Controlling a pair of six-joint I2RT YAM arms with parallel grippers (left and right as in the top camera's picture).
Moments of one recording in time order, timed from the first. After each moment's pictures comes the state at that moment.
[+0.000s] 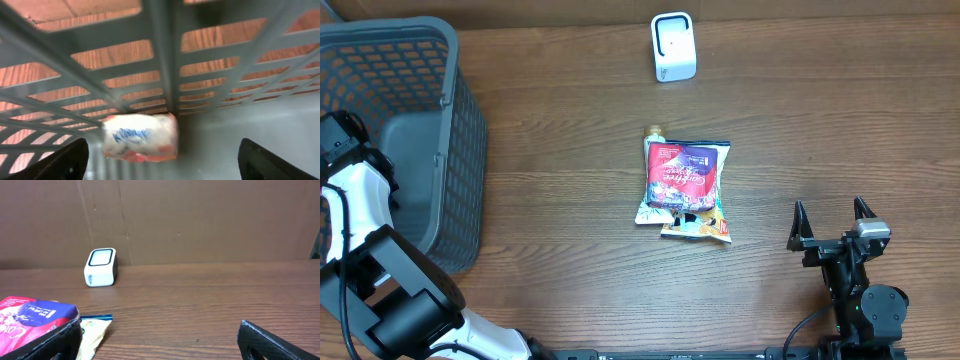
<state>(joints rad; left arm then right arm) 0.65 1.84 1.36 -0.58 -0.53 -0.66 0.01 0.01 0.02 -0.03 -0.07 0.07</state>
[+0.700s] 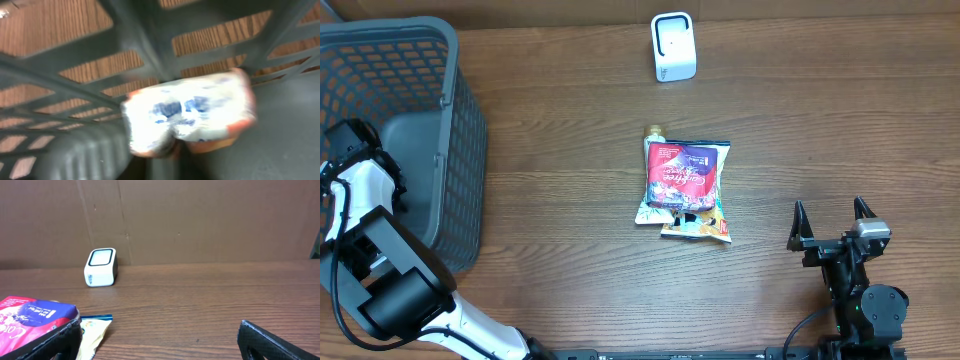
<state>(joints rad) 0.66 1.95 1.36 -0.58 -0.54 -0.59 0.01 0.01 0.02 -0.03 -0.07 0.07</state>
